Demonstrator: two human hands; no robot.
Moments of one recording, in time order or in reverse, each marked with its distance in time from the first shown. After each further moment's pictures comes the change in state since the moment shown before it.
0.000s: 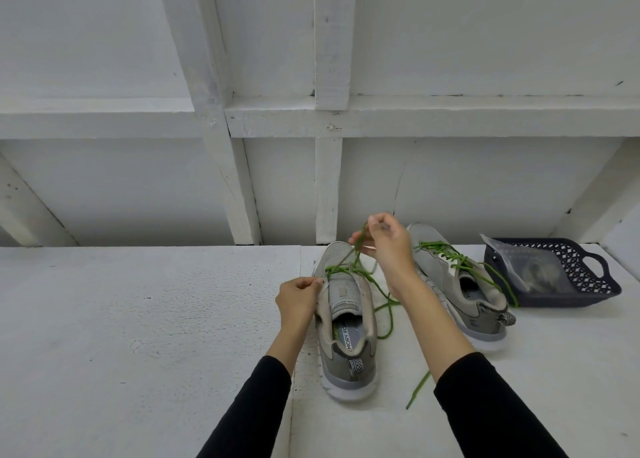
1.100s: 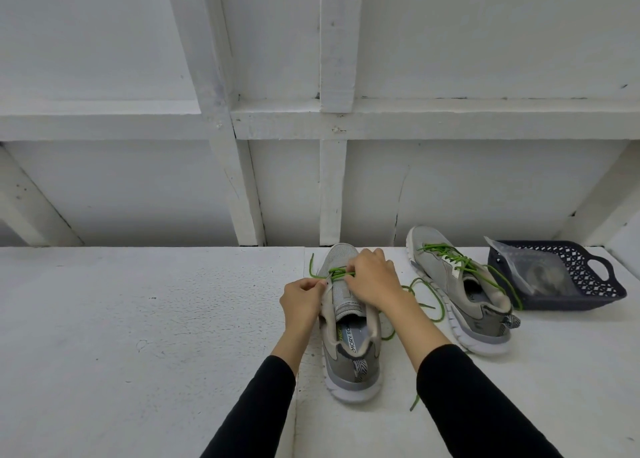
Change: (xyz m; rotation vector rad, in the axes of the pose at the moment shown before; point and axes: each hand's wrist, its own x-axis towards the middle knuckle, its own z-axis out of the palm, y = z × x) left_hand -0.005 0.003 -0.002 0.009 -0.009 0.020; right_hand 0.001 0.042 0.011 -1.323 -0.322 -0.087
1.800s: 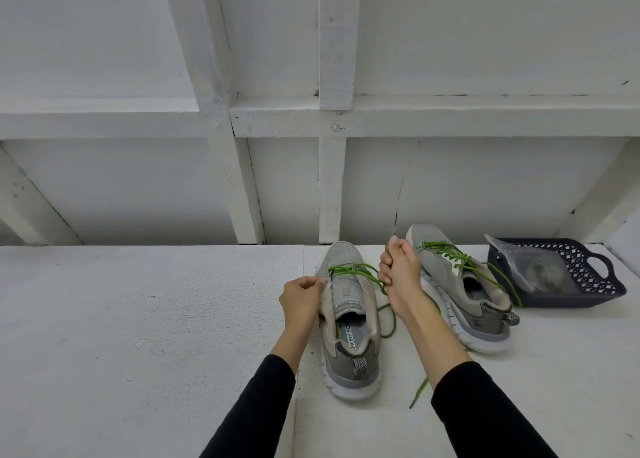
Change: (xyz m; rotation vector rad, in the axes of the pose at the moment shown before) left_hand 0.003 -0.005 0.002 -0.017 0.000 -0.013; right_hand -0.005 0.029 0.001 1.701 0.346 0.377
